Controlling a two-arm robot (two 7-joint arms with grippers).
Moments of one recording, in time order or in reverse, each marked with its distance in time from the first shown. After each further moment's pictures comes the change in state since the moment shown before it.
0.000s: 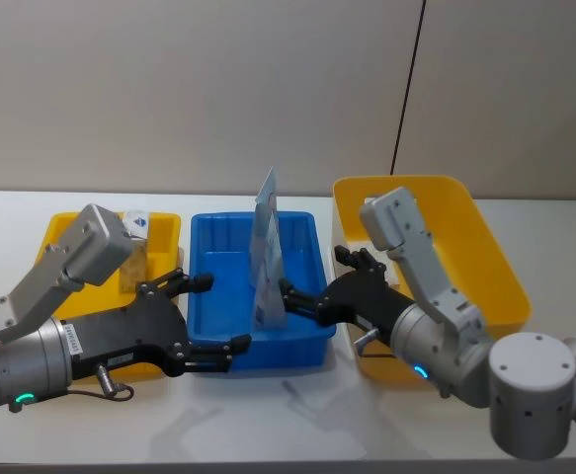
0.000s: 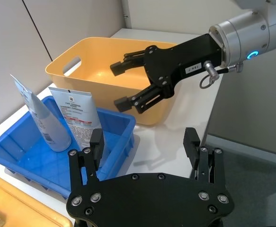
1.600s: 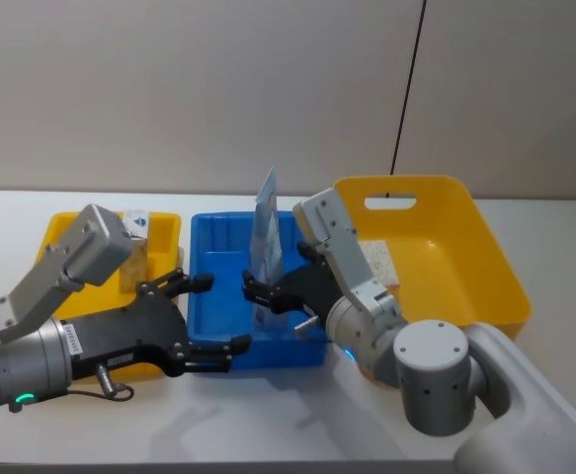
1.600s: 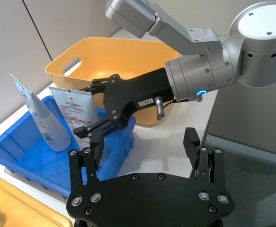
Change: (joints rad) left arm 0.000 0.000 0.000 0.000 0.000 0.000 0.000; right arm 0.143 -0.186 -0.059 0.309 -0.127 -0.085 -0.090
